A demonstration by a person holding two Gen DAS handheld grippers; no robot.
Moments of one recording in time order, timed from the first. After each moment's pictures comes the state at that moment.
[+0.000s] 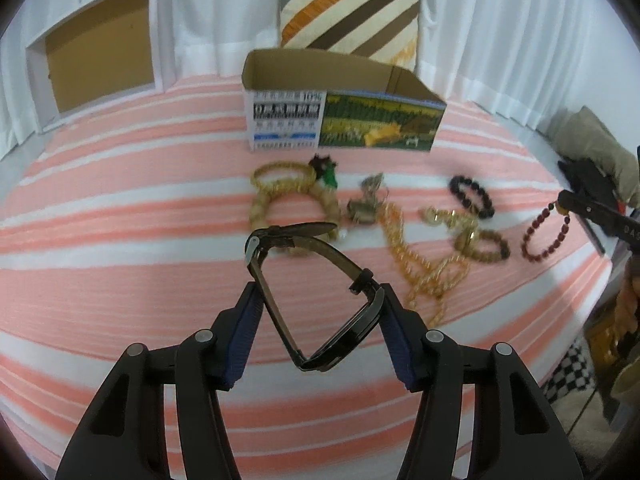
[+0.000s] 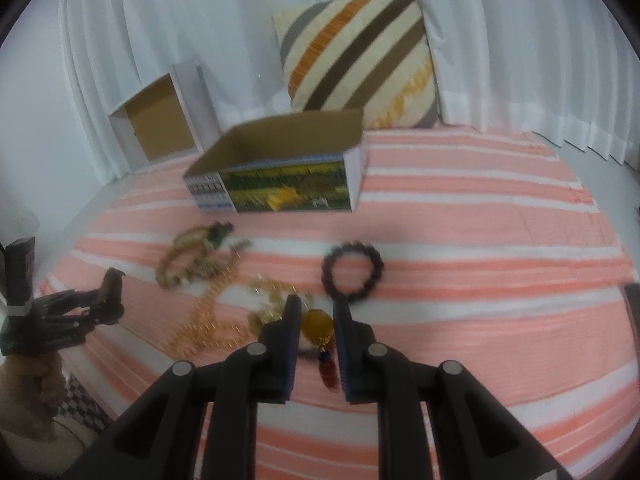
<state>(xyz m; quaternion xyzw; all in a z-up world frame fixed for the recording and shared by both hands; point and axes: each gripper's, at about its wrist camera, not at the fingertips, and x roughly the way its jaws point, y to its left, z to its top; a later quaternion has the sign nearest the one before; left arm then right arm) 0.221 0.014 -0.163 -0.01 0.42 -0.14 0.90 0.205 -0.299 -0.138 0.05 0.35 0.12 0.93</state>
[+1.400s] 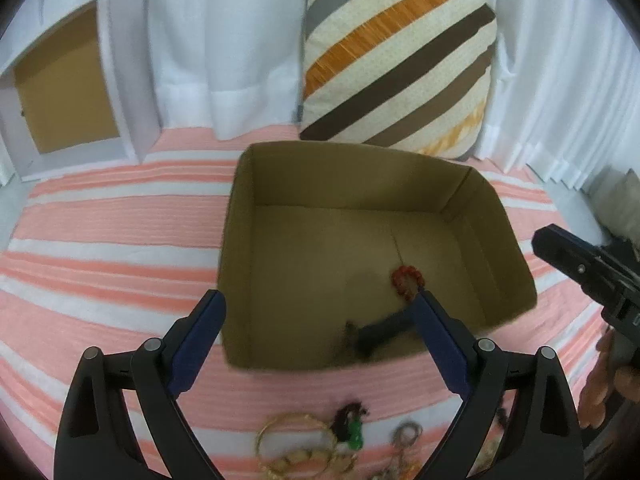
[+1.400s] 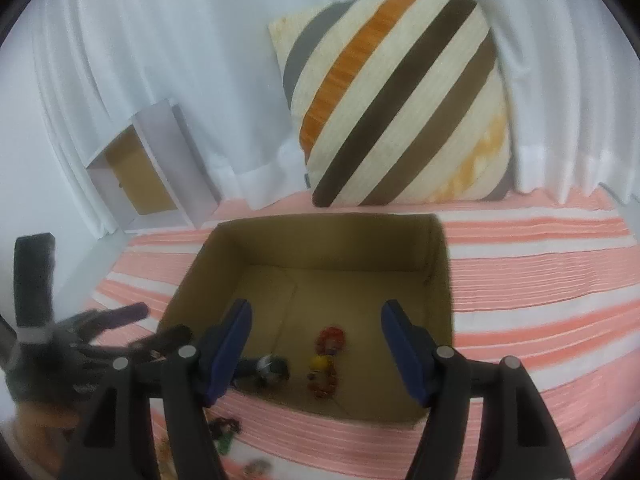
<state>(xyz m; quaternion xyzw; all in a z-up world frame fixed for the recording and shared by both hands) 0.464 -0.010 -0.106 -0.03 0.42 -0.09 0.90 0.435 -0.240 -0.096 0.07 0.33 0.14 0.93</state>
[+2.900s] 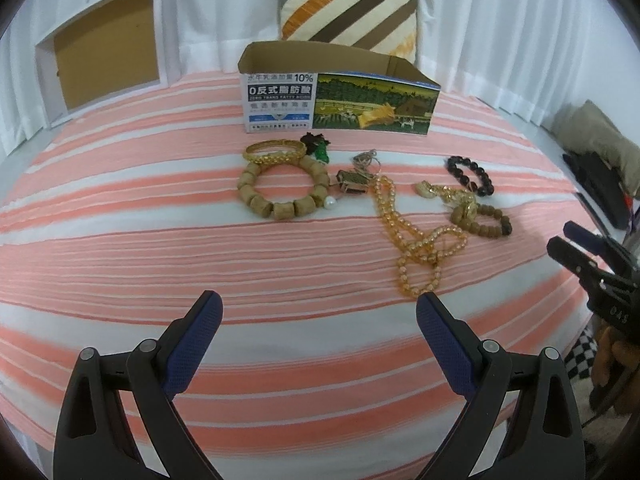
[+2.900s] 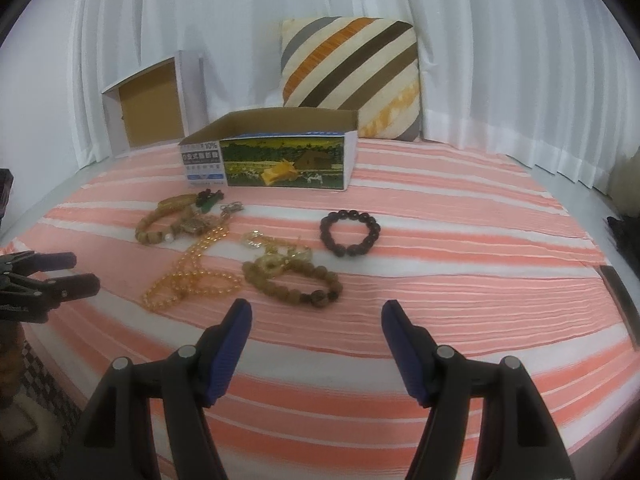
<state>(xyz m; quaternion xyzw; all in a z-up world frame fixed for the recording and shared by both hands) 0.192 -0.003 -0.187 0.00 0.41 -0.12 0.90 0.145 -0.256 -0.197 -0.01 0.31 0.06 0.95</state>
